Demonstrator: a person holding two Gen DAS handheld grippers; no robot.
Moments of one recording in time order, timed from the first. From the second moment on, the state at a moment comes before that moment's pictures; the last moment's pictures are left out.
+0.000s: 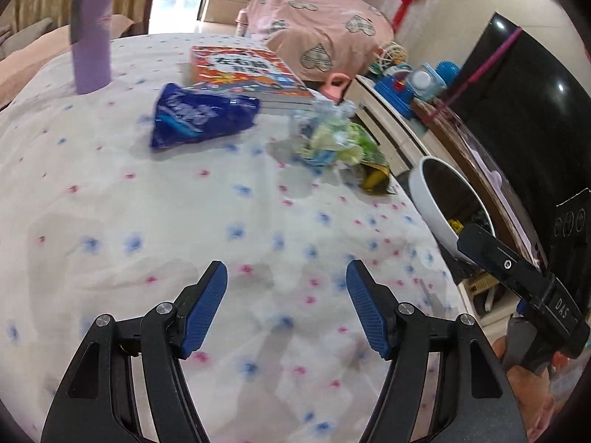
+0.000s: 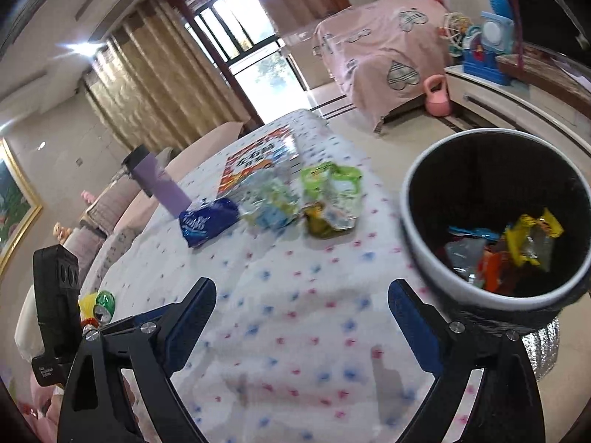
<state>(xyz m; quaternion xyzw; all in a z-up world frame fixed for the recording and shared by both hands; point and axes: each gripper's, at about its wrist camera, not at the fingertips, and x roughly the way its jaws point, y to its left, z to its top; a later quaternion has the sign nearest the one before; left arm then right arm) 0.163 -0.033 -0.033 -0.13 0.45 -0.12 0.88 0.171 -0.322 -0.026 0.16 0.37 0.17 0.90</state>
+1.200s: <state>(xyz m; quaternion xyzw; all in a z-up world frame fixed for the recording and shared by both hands) 0.273 0.040 -0.022 -0.12 0.41 -0.07 0.90 0.280 -0.242 -0.024 0.09 0.38 0.19 0.90</state>
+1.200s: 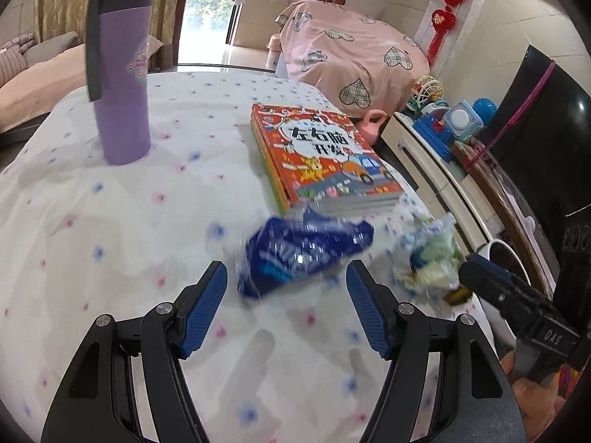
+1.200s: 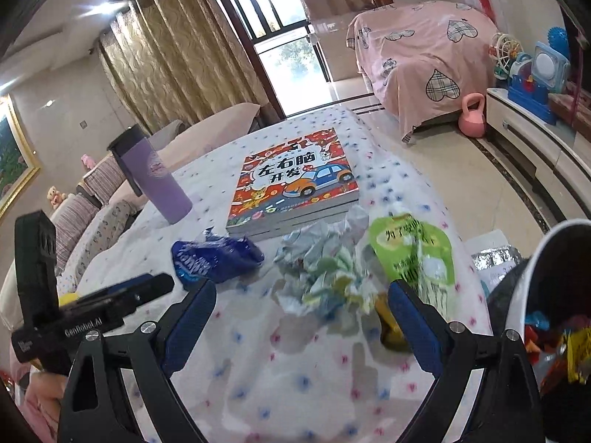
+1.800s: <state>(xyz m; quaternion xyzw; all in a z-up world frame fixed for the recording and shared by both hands) 0.241 0.019 -0.019 -0.11 0.41 -0.10 0.90 0.275 -0.247 -0.035 0.09 0.38 0.19 0.90</state>
